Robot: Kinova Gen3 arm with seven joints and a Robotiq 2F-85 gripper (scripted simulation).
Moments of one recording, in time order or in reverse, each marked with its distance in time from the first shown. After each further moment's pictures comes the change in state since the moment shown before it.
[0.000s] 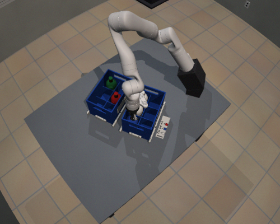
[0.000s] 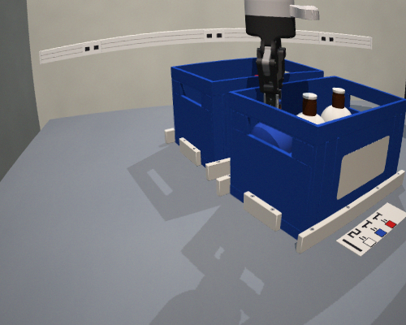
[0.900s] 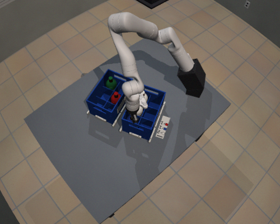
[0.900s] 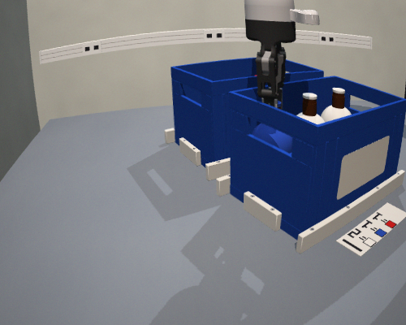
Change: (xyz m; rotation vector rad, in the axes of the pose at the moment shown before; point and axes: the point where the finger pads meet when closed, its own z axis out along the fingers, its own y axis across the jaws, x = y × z) arm 0.000 0.000 0.007 0.000 0.000 0.000
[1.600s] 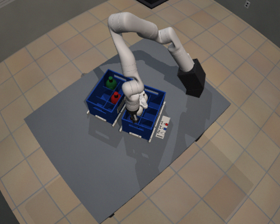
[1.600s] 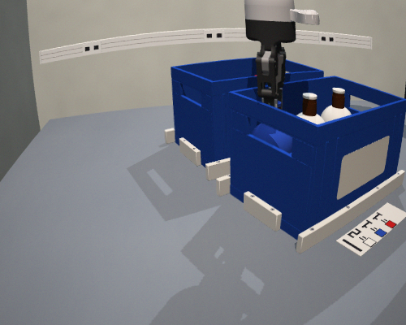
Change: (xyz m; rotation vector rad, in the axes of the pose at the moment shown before) arm 0.000 0.000 0.000 0.000 0.000 0.000
